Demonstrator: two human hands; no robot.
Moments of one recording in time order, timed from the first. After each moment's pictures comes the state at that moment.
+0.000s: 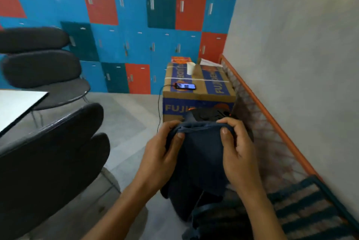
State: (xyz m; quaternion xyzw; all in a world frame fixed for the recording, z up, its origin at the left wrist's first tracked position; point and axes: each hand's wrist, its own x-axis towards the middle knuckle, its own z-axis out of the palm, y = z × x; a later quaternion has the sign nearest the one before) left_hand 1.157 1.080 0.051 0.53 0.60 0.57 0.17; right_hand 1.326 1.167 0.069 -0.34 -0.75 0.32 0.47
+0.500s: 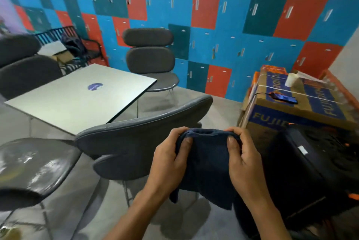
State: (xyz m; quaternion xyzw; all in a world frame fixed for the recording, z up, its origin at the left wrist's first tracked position) left_hand 0.993 0.824 0.036 0.35 0.73 0.59 0.03; right_hand 1.110 0.960 0.055 -0.20 -0.79 0.43 0.39
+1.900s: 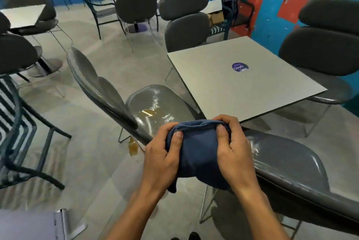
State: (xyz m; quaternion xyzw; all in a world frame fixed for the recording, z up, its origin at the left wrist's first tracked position) left_hand 0.748 0.527 0.000 -0.04 0.80 0.56 -0.19; right_hand 0.719 0.686 0.027 0.07 -0.80 0.60 0.06
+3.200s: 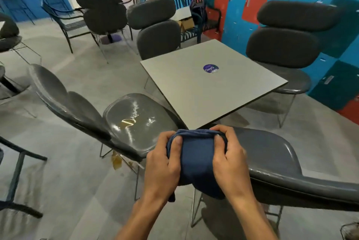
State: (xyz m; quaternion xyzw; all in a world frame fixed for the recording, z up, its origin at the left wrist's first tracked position) left_hand 0.751 0.597 -0.003 0.00 0.81 0.56 -0.15; right_hand 0.744 0.750 0.011 -0.02 -0.81 0.57 0.10
